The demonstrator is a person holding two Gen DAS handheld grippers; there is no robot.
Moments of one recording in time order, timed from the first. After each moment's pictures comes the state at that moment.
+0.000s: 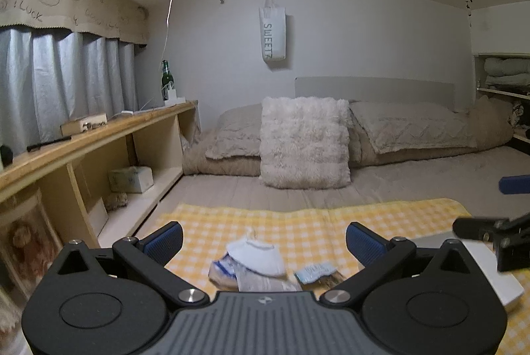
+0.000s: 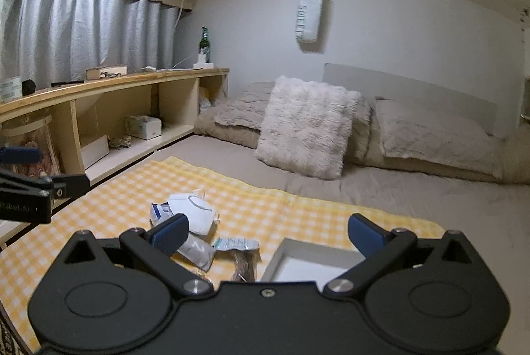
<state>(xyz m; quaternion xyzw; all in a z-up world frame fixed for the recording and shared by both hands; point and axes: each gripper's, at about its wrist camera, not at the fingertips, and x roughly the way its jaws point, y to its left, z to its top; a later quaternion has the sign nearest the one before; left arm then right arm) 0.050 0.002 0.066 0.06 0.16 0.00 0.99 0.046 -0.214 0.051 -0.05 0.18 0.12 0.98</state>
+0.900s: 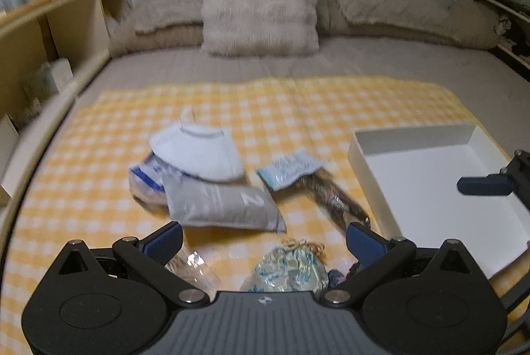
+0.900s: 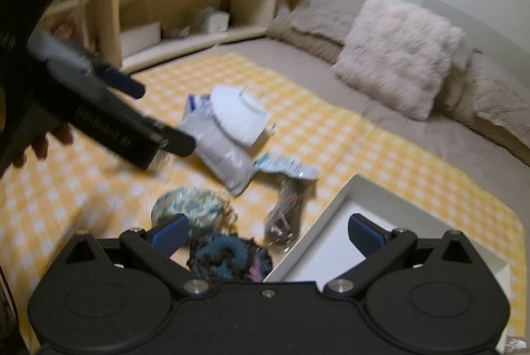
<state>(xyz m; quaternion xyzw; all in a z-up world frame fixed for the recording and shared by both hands) 0.202 0.006 -0.058 0.06 0.40 -0.09 0.91 0.157 -0.171 -0.066 -0.15 0.31 0.26 0.90</state>
